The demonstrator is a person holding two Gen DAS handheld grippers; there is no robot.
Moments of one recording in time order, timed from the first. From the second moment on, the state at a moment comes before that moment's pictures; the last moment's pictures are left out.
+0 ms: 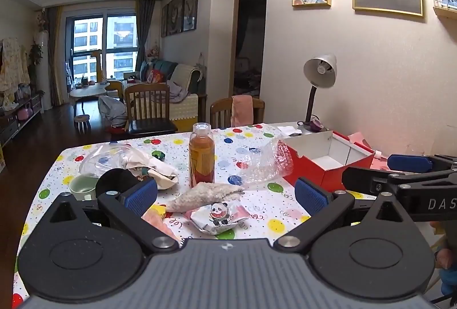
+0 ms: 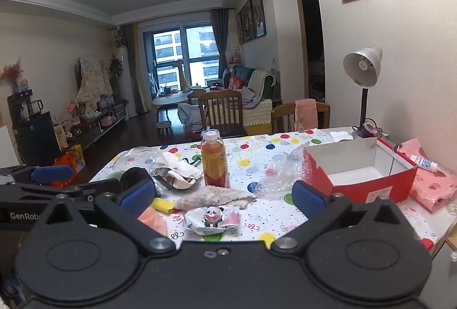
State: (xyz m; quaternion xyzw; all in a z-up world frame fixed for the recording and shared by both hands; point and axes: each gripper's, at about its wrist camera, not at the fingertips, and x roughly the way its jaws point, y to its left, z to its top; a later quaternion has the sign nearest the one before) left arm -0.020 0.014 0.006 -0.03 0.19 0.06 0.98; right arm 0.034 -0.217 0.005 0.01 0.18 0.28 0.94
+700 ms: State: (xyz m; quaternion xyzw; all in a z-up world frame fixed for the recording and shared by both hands) left arm -0.021 0.021 0.004 -0.05 0.20 0.07 0.98; right arm 0.037 -0.206 -0.002 -0.01 0.21 0.27 0.94
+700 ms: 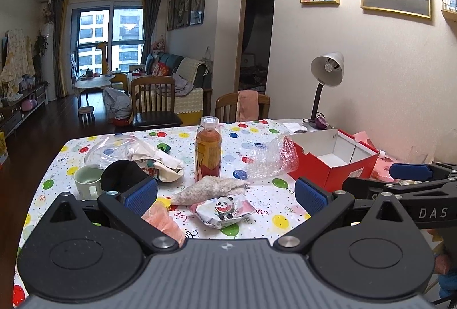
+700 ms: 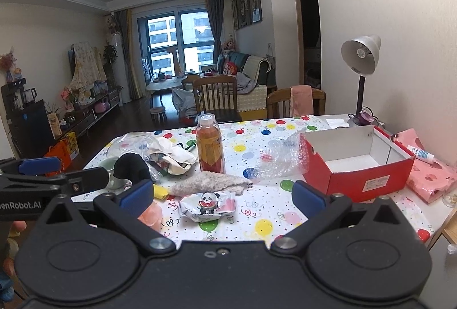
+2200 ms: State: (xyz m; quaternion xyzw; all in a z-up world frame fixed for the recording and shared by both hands) left arm -0.006 0.047 -0.005 -0.06 0.20 0.07 0.97; right arm 0.056 -0.205 -0.006 -0.03 0.22 0.27 0.94
